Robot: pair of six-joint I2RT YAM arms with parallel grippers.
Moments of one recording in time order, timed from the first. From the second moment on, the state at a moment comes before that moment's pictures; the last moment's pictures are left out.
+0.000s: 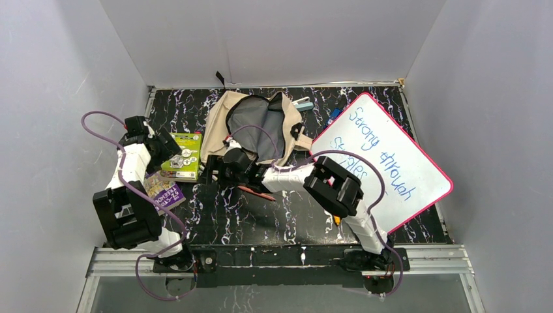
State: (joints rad) left arm 0.32 1.46 1.03 -0.60 0.08 -0.34; right arm 1.11 2.18 1.45 0.27 -0.08 0.95
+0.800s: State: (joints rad) left arm 0.32 1.53 1.06 -0.61 0.11 -0.31; right arm 1.09 2.43 1.71 0.35 -0.04 1.11
